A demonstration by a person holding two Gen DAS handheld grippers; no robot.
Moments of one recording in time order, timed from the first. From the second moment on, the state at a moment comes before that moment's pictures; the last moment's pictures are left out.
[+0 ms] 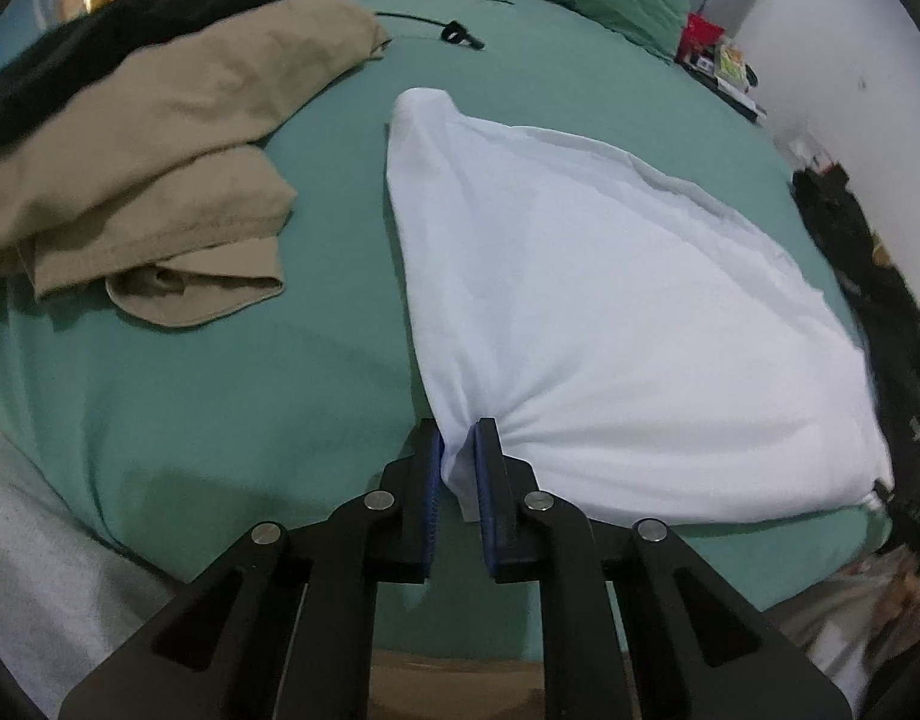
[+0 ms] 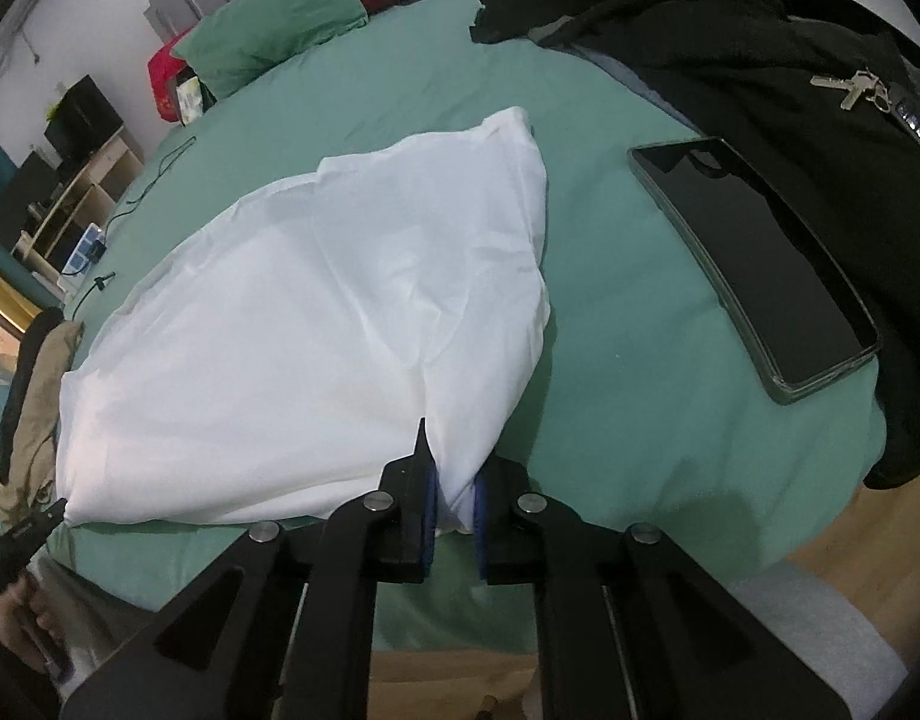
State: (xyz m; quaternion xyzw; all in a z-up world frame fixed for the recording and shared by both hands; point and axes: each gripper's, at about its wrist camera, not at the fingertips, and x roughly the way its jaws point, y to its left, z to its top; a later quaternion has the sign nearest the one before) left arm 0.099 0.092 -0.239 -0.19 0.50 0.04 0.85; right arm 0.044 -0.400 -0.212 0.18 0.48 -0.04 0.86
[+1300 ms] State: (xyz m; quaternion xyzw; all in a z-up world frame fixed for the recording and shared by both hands) left arm 0.202 -0.139 -0.223 -0.04 0.47 -0.08 0.88; right arm 0.090 -0.432 -0.222 0.30 0.44 -0.01 0.85
